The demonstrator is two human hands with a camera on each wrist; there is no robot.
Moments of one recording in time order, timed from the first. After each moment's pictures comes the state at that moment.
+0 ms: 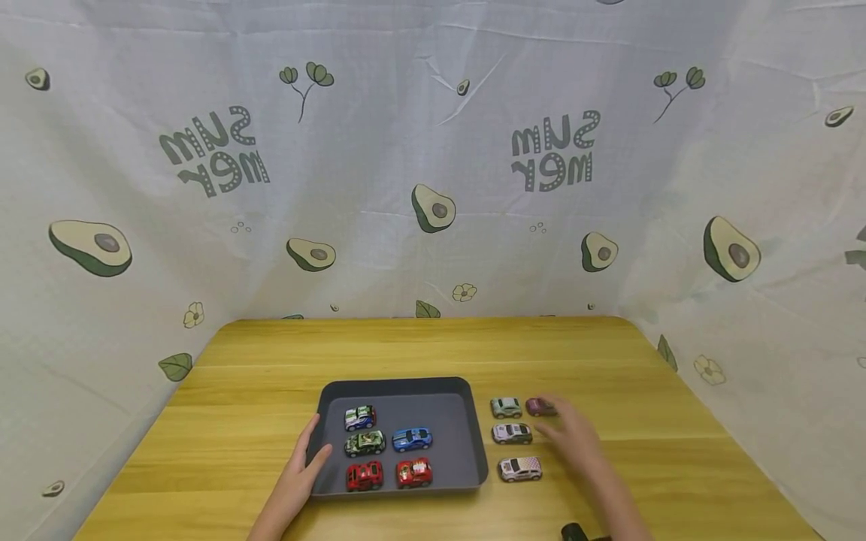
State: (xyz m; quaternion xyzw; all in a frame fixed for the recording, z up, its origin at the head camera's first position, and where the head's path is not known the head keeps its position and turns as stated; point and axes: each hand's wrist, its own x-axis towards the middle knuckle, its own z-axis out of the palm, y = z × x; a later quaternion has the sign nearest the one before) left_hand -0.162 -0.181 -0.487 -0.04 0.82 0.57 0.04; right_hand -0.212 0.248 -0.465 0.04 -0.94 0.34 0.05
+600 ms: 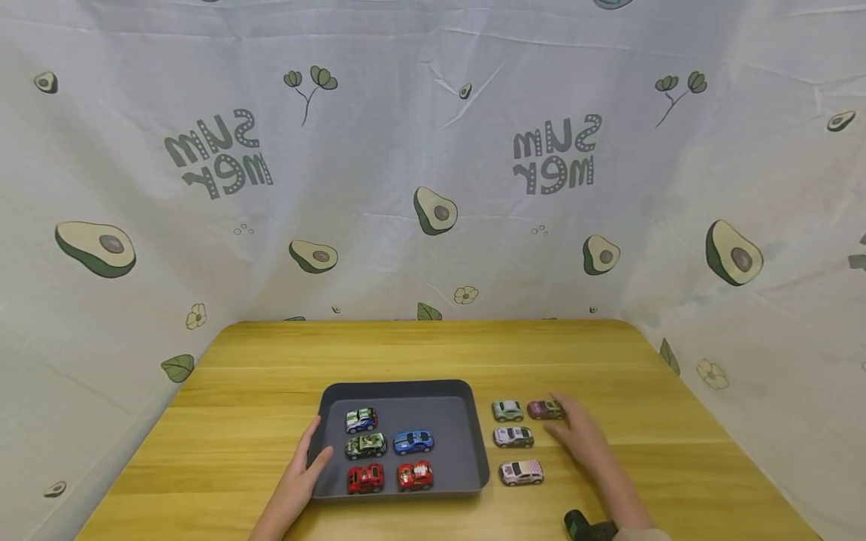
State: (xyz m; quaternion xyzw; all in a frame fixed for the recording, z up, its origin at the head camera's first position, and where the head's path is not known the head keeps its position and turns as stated) left_hand -0.161 -0.179 -0.489 -0.04 0.81 0.58 0.02; right_hand -0.235 0.273 -0.486 0.08 -0.95 0.29 0.10
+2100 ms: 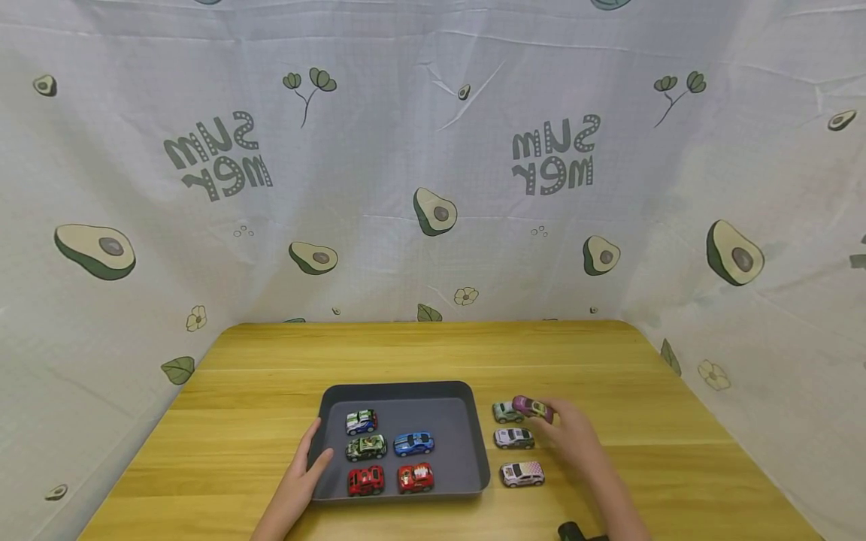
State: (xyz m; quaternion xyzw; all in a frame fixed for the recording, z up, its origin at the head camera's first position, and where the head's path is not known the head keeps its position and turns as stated) left_hand -0.162 -0.178 -0.489 -0.05 0.81 0.59 0.04; right_hand -0.212 0.235 -0.449 0.03 -0.94 0.34 0.07
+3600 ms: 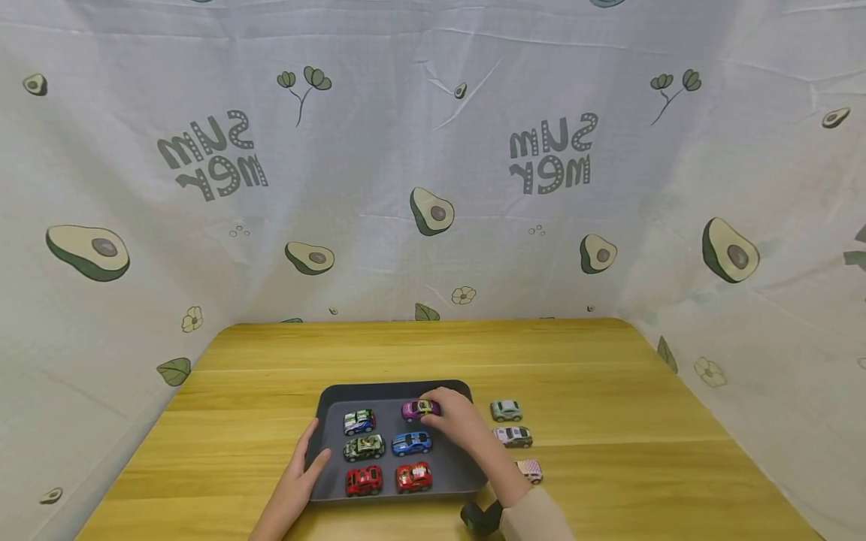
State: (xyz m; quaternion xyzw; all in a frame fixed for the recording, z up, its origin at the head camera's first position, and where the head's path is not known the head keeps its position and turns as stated) left_hand -0.163 -0.178 -0.487 -0.05 0.81 0.58 0.05; right_hand -0.245 0.088 -0.446 0.22 -0.94 0.26 0.03
